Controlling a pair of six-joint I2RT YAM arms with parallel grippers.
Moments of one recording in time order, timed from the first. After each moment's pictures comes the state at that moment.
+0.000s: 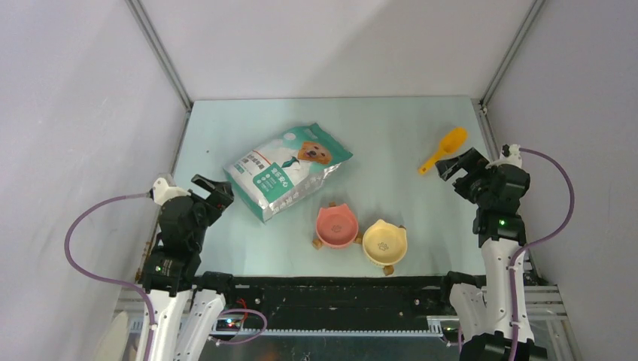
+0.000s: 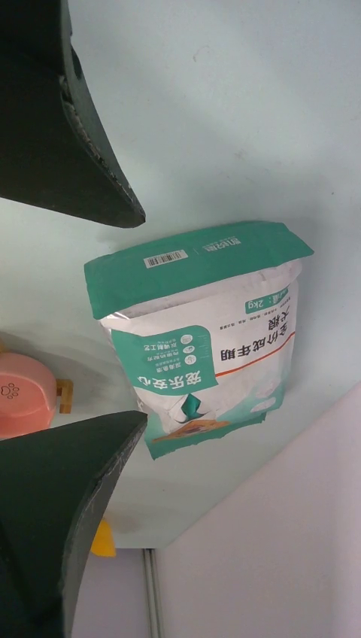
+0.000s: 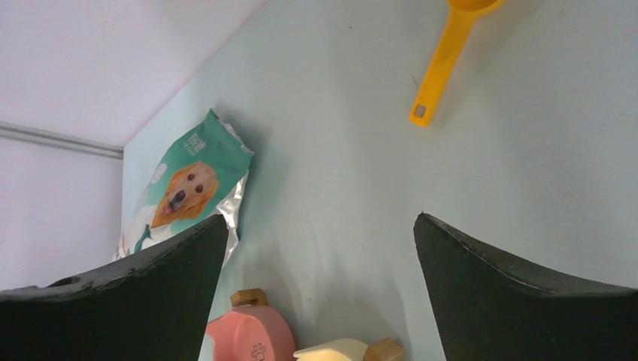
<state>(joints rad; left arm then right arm) -0.11 0.43 0.75 -0.71 -0.25 -0.78 -0.24 0.76 0.71 -0.30 -0.31 0.61</state>
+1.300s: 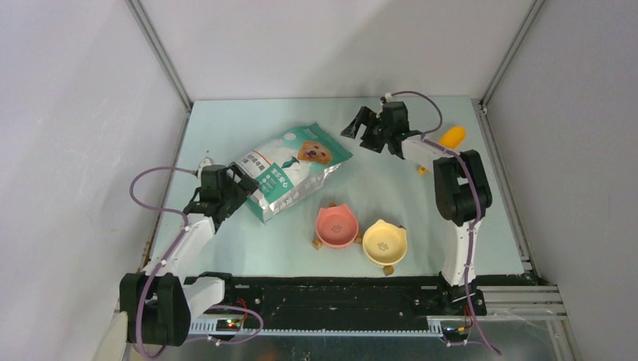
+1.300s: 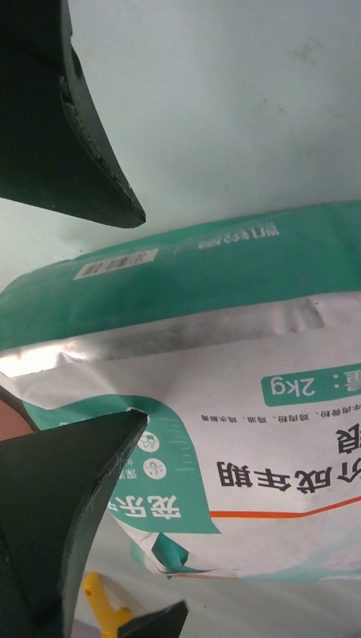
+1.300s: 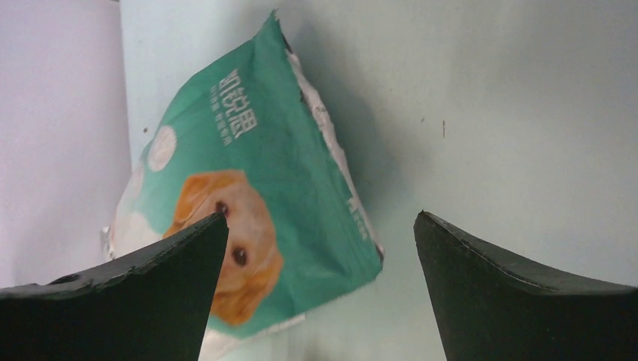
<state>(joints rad) -0.06 1.05 0.58 -0.27 -0.06 -0.80 0.30 2.02 1.43 0.06 -0.35 0.73</state>
